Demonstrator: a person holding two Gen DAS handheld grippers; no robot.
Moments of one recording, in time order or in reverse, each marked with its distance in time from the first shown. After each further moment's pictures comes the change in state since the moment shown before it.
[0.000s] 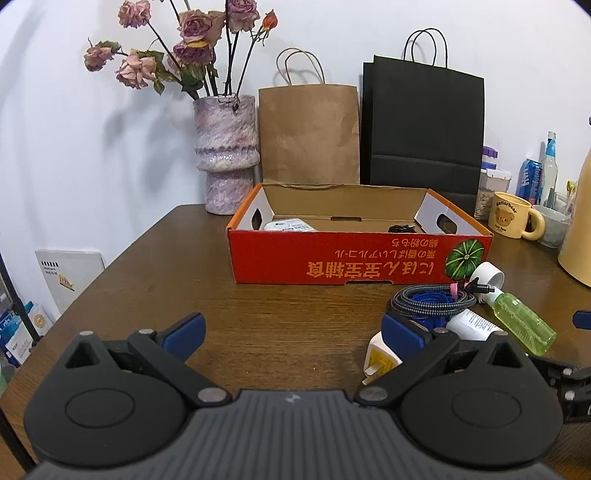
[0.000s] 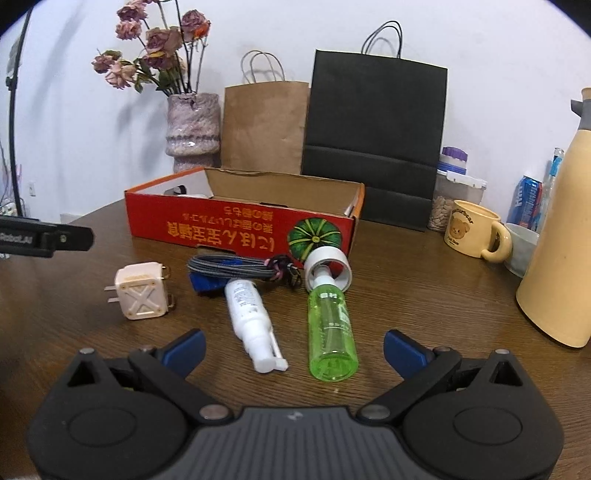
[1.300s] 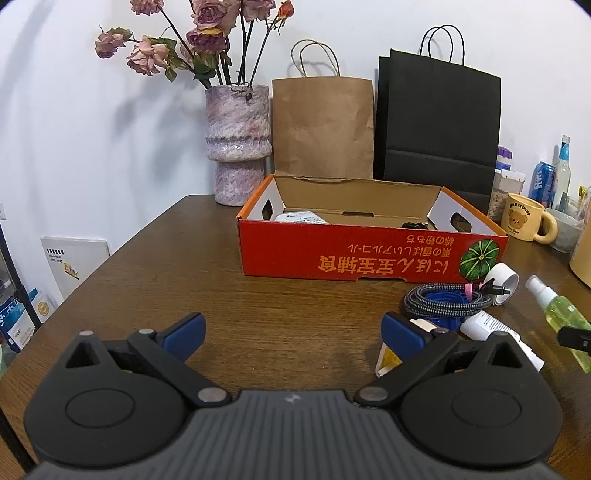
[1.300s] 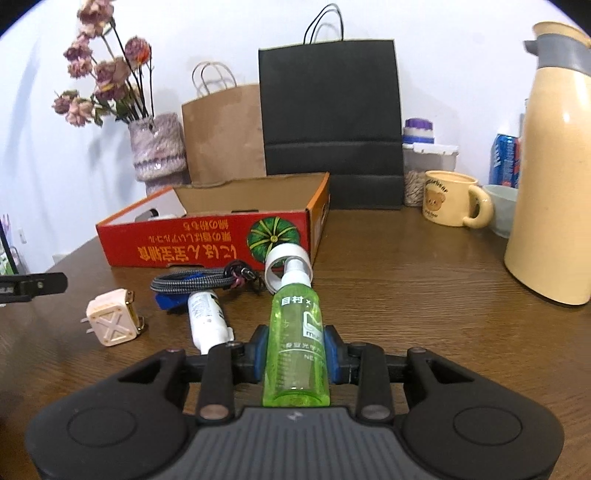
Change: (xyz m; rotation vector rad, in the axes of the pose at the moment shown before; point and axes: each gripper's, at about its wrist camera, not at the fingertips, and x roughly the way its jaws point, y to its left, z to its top) left arm 0.011 0.002 -0.003 -0.035 0.009 0.029; right arm -0.001 -0.046 -0.006 0.160 -0.017 0.031
